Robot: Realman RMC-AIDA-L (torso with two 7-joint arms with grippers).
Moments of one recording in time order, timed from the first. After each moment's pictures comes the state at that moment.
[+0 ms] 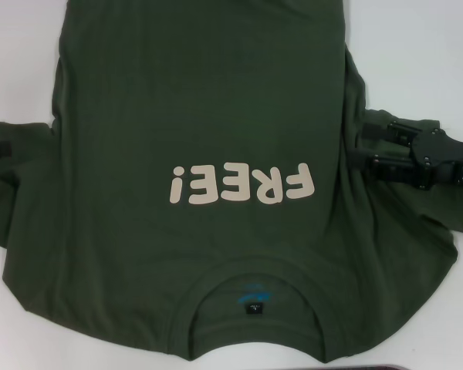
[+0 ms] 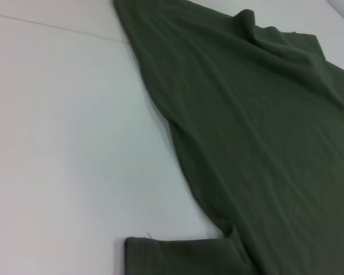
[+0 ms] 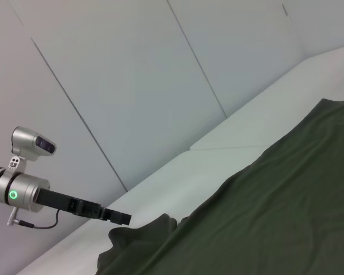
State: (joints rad) left arm -0.39 -1.92 -2.53 -0.78 -0.91 1.39 -2.00; right arm 0.44 2.03 -0.34 -0.44 -2.16 -1.68 1.34
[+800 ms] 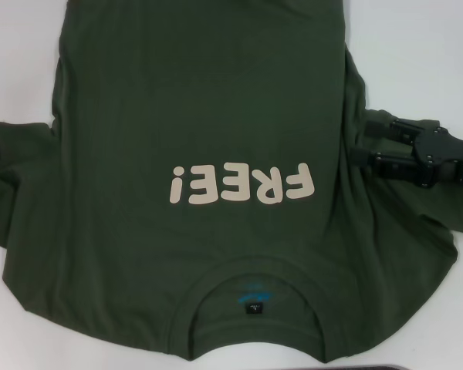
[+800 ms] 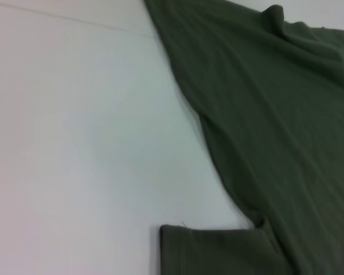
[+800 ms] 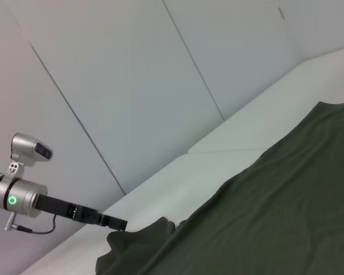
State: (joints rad) left arm -0.38 -1.92 -2.53 -0.78 -0.88 1.35 -2.01; right arm 0.44 2.03 -0.33 -0.44 -2.16 -1.68 1.34
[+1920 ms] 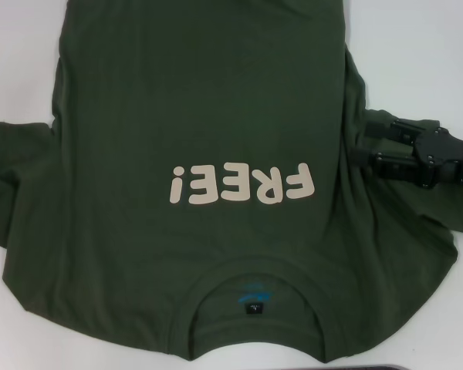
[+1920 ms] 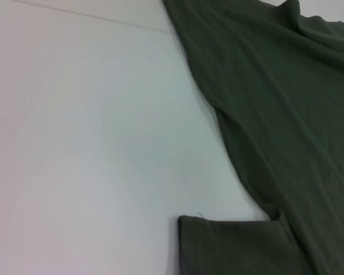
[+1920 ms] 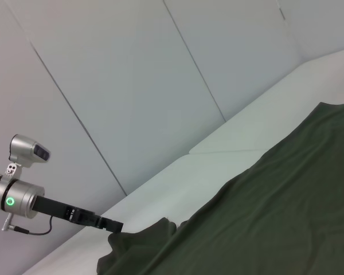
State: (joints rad) left arm -0.37 -1.92 -2.54 -0.83 -0.85 1.36 -2.04; right arm 0.44 2.03 -0.32 -0.44 -2.16 -1.69 1.34
